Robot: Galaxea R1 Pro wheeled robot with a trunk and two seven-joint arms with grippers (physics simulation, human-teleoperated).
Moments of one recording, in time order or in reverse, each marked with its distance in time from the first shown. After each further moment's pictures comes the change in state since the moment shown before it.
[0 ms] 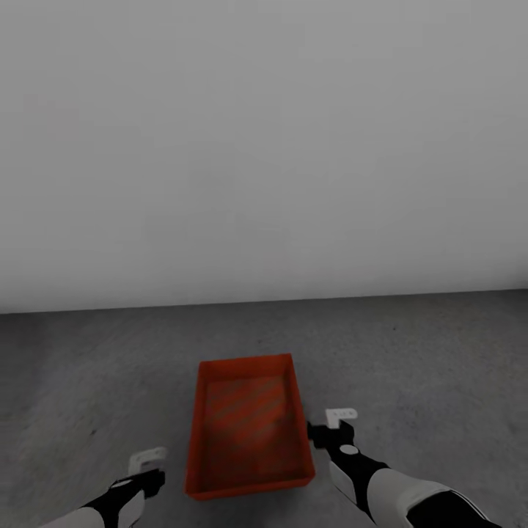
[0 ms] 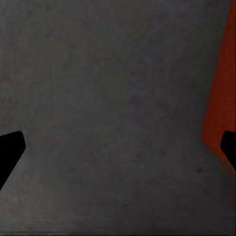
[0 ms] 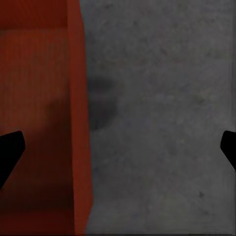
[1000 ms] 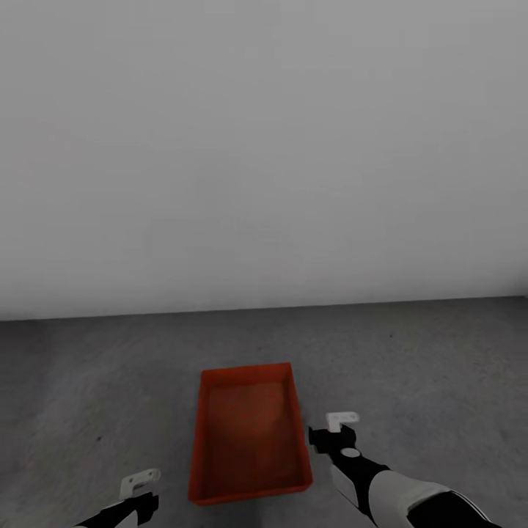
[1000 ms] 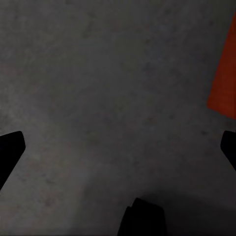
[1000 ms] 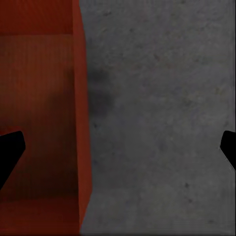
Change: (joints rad) left arm 0.040 0.006 0.000 0.037 0.044 0.013 -0.001; right arm 0.003 -0.003 0.003 0.017 0.005 0.012 0.006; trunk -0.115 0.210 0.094
